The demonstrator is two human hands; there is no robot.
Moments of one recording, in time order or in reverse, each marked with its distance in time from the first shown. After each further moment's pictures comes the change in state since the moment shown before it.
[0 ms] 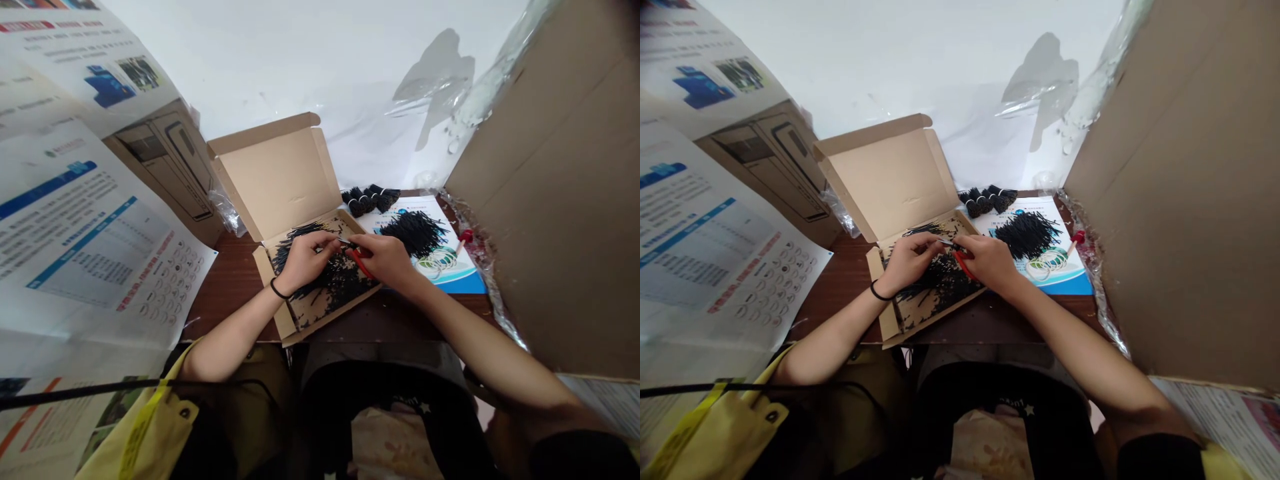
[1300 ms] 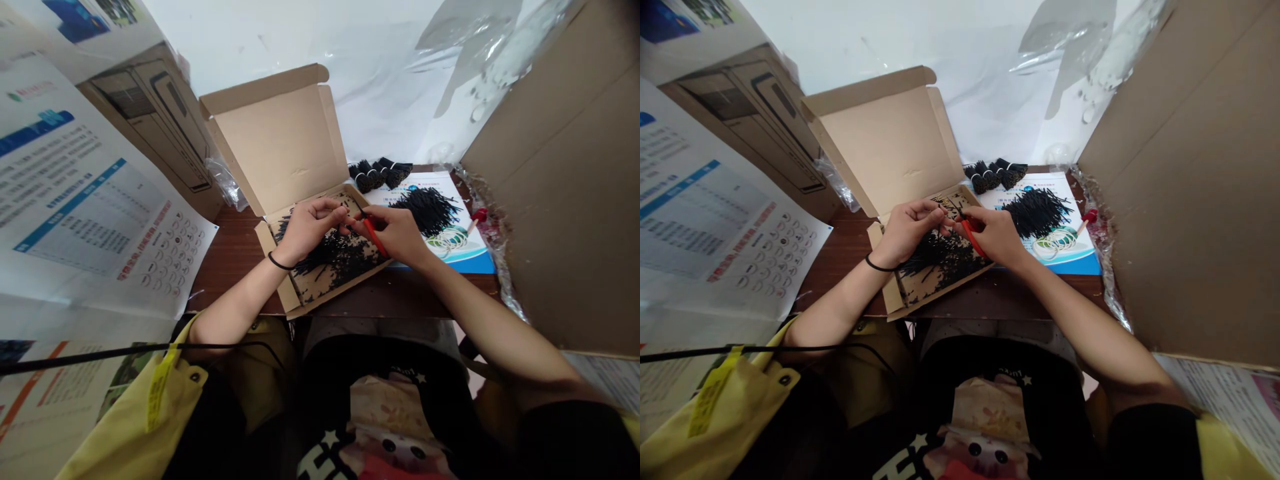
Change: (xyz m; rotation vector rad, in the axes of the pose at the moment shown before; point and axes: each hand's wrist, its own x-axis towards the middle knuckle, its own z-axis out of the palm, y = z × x) left_hand 0.001 0.008 0.000 -0.537 -0.051 -0.273; right_hand 0.002 -0.009 -0.011 0.365 -0.036 0.166
